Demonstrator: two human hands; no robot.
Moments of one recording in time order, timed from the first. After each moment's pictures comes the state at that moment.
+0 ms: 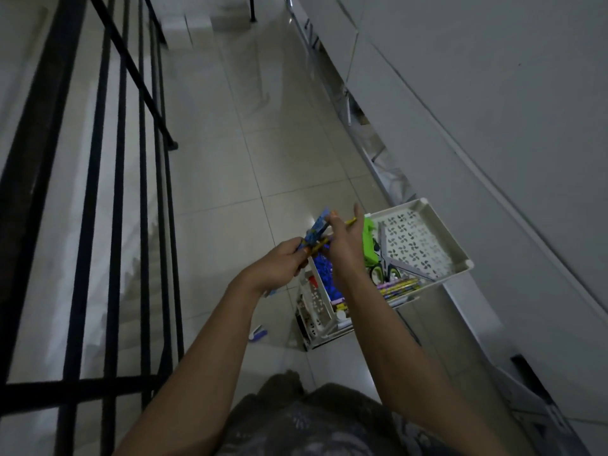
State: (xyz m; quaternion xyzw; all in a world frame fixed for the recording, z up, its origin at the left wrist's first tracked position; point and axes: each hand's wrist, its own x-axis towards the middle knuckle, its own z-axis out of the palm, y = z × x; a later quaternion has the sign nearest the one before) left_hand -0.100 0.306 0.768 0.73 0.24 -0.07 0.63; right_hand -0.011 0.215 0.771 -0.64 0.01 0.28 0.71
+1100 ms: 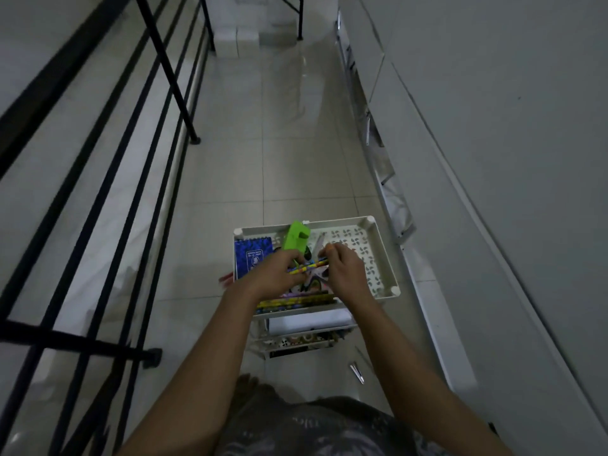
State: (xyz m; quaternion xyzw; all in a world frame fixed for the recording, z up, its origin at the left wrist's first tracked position) left_hand 0.002 0.172 0.752 0.82 0.33 -0.05 0.47; right_hand 0.121 0.068 0.734 -0.80 -0.27 0.27 0.46
